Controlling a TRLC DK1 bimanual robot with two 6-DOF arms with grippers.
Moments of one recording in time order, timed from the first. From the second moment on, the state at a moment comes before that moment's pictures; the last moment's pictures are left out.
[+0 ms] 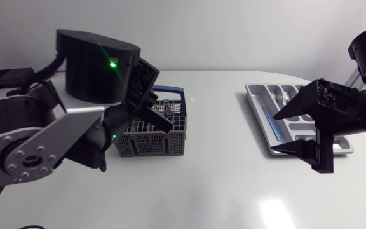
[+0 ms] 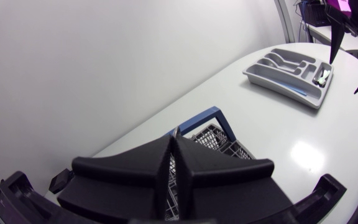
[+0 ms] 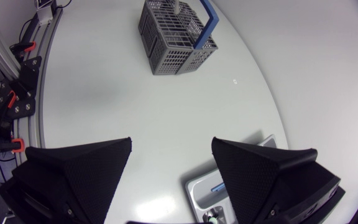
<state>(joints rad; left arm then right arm) -0.86 1.32 0.91 0.01 -0.65 0.27 0.14 1.11 0.99 -0.89 -0.36 -1.09</state>
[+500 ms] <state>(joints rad) -0.83 1.22 0.93 -0.18 -0.32 0.08 0.47 1.10 0.99 -0.69 -0.38 -0.72</state>
